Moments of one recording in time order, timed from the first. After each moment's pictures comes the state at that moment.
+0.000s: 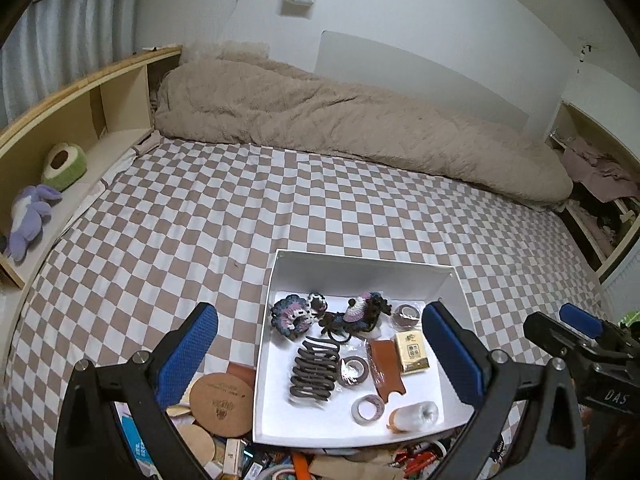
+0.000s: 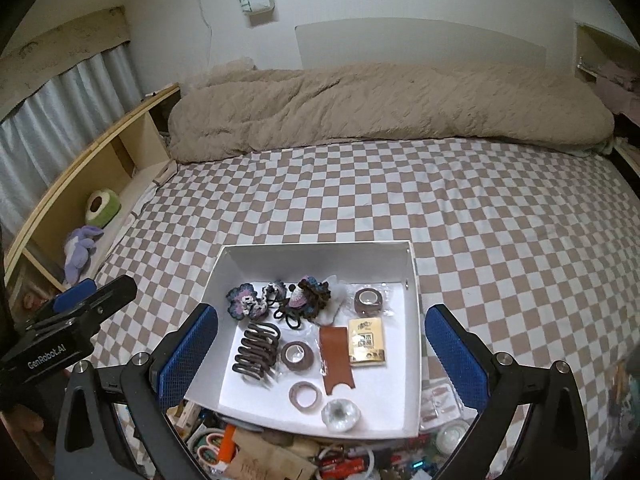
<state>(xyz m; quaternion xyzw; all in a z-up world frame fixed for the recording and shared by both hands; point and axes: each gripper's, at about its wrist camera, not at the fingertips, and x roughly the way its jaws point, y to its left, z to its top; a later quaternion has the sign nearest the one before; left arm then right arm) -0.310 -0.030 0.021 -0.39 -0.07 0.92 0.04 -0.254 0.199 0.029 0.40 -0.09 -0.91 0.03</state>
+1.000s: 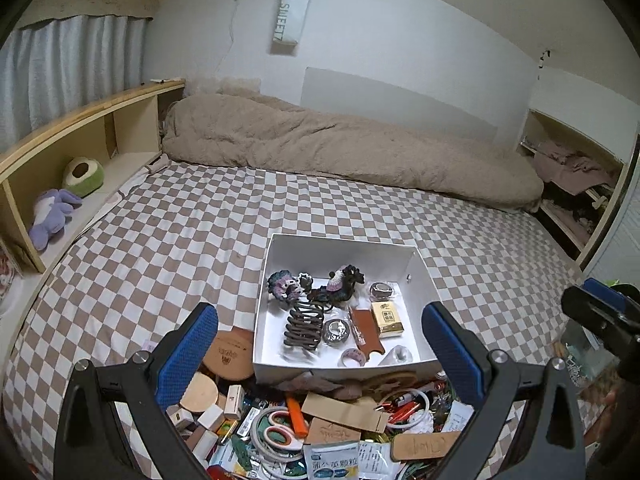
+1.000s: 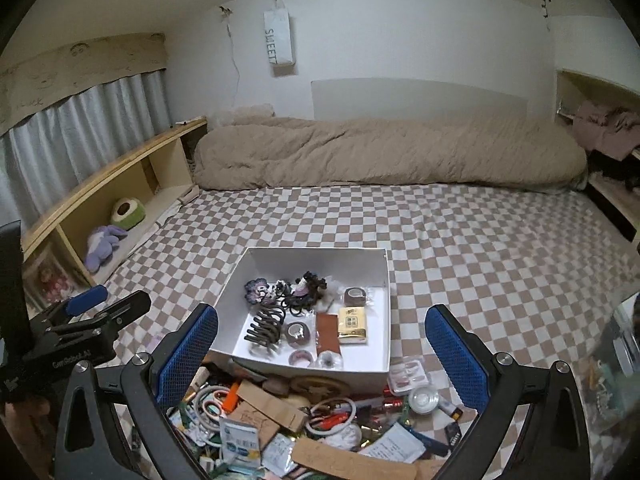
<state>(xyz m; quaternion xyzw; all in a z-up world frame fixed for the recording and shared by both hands) -0.173 -0.028 0.030 -0.32 -0.07 0.94 0.06 -0.104 0.189 0.067 0.31 -0.05 -0.95 0.03</state>
